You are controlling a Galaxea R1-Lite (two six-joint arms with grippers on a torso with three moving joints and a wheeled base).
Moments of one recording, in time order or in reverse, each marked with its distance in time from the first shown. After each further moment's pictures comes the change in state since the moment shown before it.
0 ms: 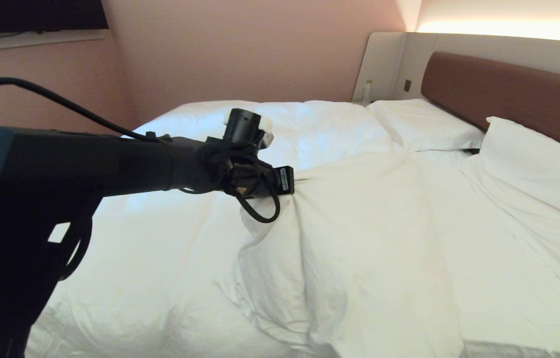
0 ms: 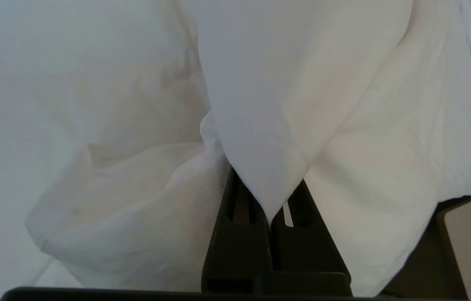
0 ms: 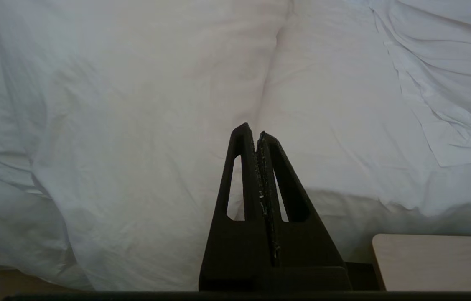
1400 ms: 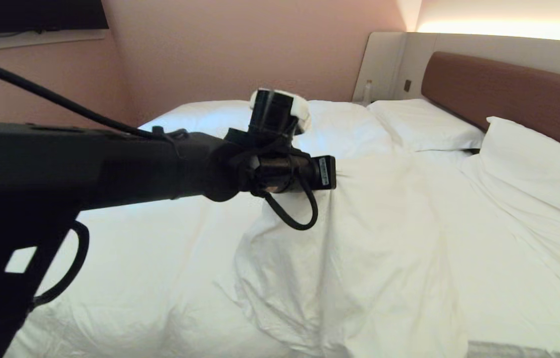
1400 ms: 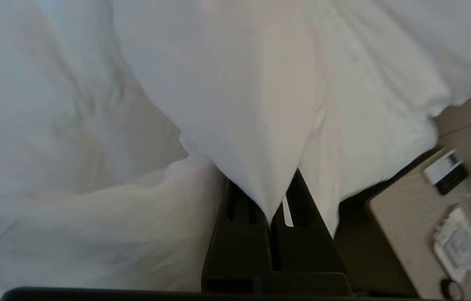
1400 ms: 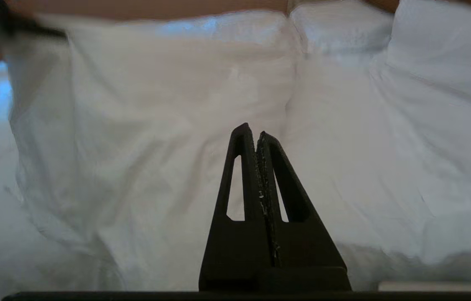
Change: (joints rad) left arm -0.166 -0.077 0.009 -0.111 -0.003 -0.003; right arm 0.000 0.000 -0.261 0.127 0.013 0.061
